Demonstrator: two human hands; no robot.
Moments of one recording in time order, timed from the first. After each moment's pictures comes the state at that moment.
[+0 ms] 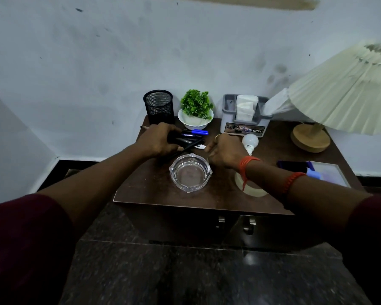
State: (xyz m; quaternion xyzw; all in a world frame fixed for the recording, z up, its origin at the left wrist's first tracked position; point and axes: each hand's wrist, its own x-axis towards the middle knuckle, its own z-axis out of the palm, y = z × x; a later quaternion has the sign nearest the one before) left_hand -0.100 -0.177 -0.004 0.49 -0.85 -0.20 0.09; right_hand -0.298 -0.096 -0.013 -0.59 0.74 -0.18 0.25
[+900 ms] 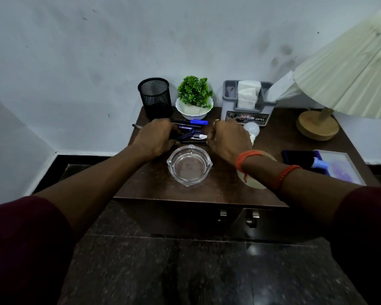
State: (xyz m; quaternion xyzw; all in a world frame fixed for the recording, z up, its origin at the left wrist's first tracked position) left_hand -0.103 -0.176 -0.025 0.45 -0.88 -0.08 0.07; right_hand -0.298 -0.100 -0.029 -0.65 0.74 -0.19 0.05
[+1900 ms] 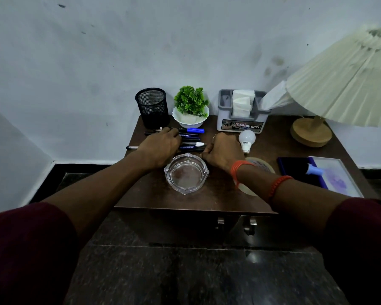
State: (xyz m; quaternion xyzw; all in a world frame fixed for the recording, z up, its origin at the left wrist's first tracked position) left_hand -0.117 -0.169 -0.021 0.35 -0.93 0.06 -0.05; right_hand -0.299 -0.108 -0.045 -0.56 0.78 -0.21 0.17
